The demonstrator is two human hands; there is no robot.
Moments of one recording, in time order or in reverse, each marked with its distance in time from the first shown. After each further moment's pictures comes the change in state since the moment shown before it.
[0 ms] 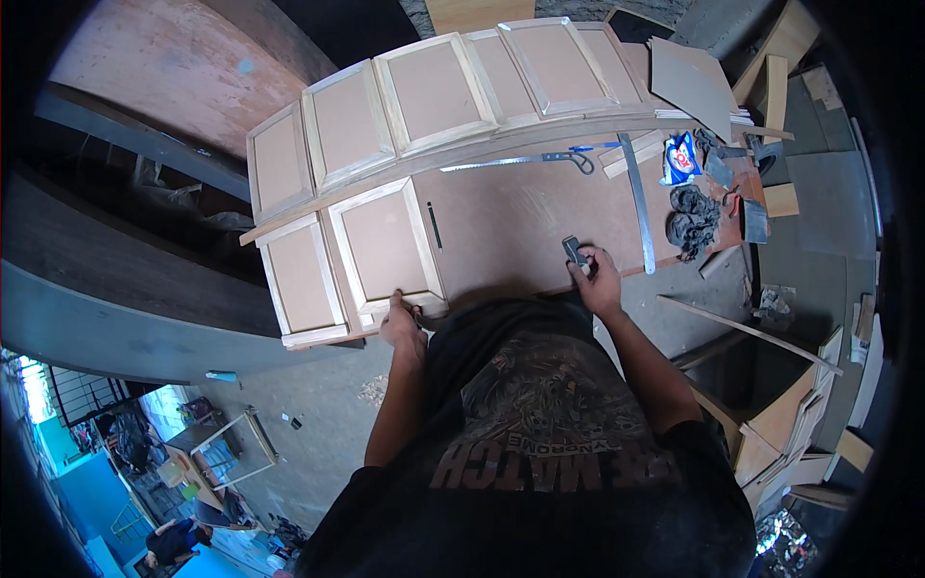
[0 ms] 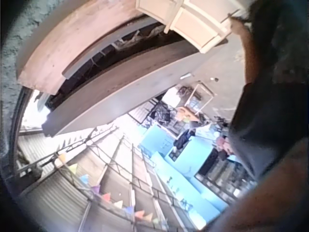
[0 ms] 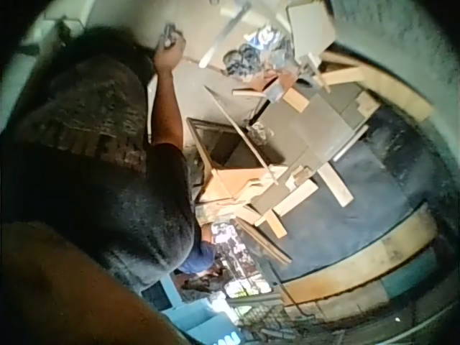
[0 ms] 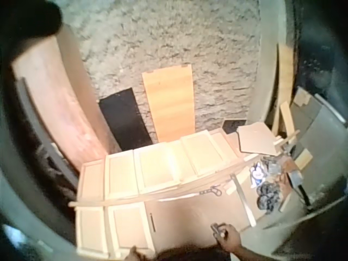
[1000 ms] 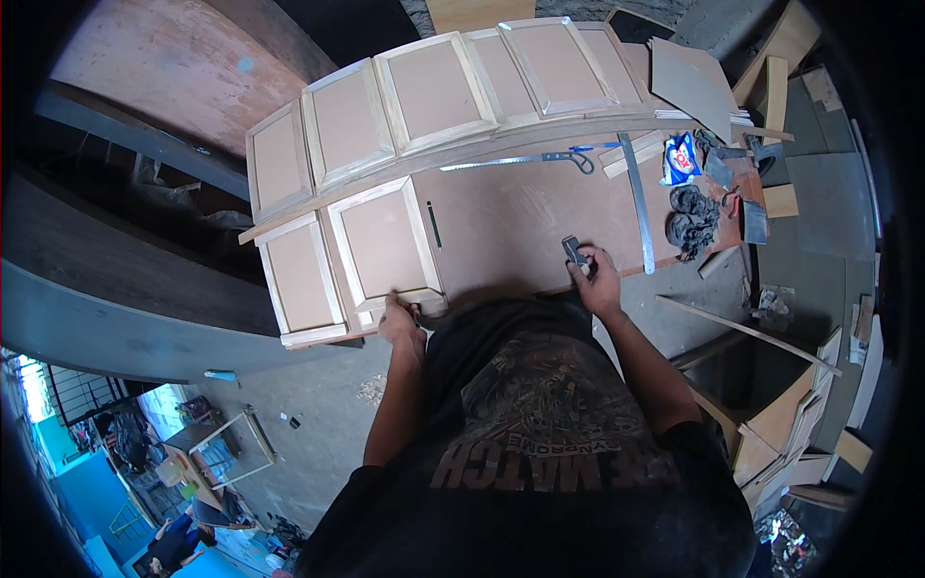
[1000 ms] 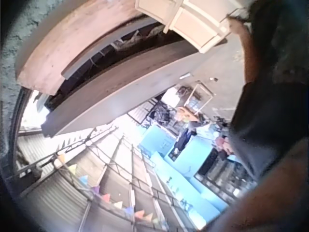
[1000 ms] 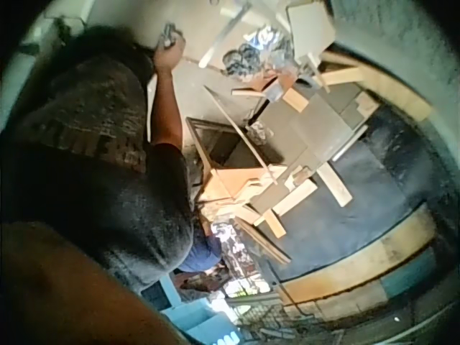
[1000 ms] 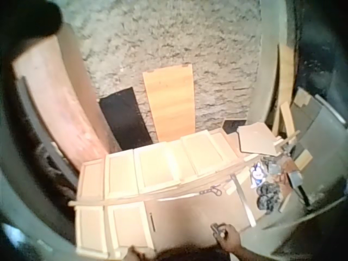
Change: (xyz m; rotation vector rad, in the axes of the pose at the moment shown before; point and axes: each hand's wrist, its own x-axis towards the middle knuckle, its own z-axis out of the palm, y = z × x) left_hand 0.003 0.000 0.002 -0.009 -0.014 0.023; right_hand 0.000 0.001 0.001 0.021 0.003 -0.004
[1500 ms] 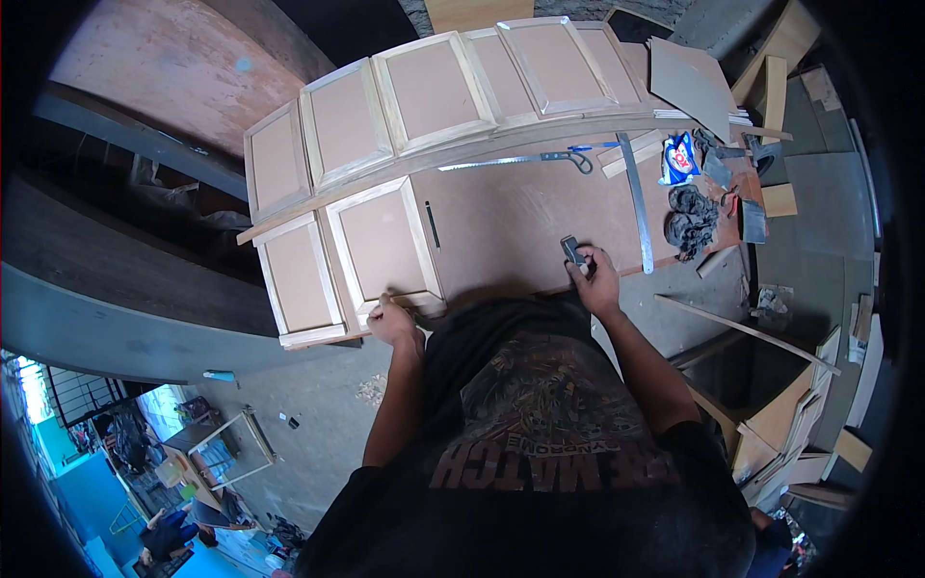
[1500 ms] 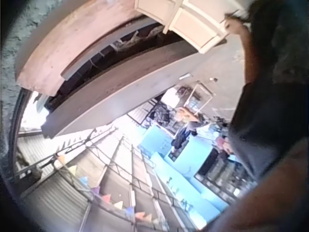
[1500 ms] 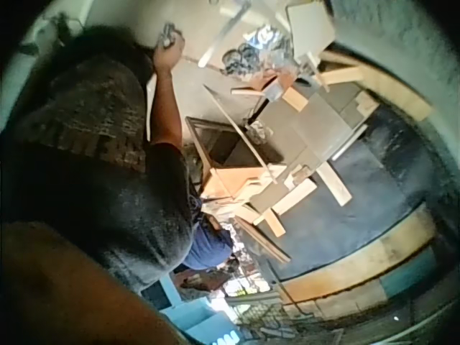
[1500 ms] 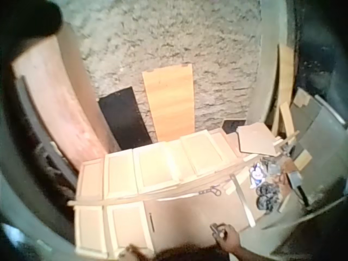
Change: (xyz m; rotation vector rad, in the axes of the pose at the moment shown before) left_hand -0.042 0.021 0.009 0.189 0.151 0.236; right_hand 0.000 0.000 -0.001 -0.033 -0.013 0.011
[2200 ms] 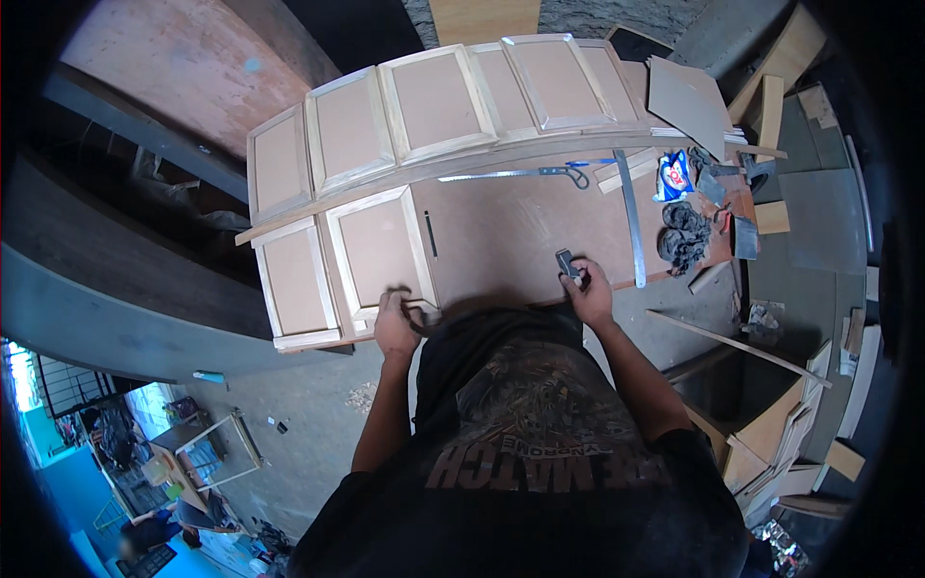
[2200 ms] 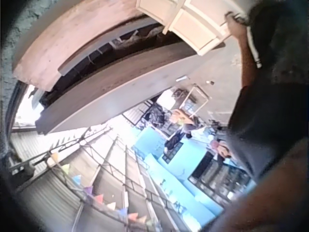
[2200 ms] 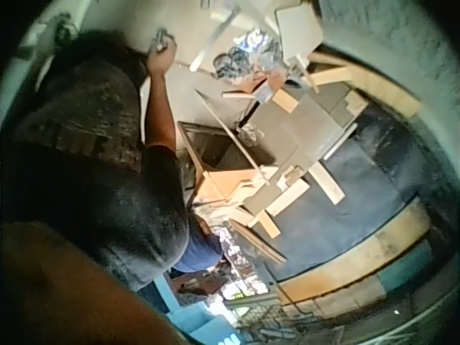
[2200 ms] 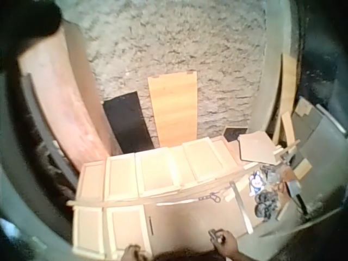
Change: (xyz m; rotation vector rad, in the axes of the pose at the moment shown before) left_hand 0.004 0.007 -0.028 0.886 -0.532 0.982; right_hand 0.002 0.009 0.002 0.037 -0.036 0.019
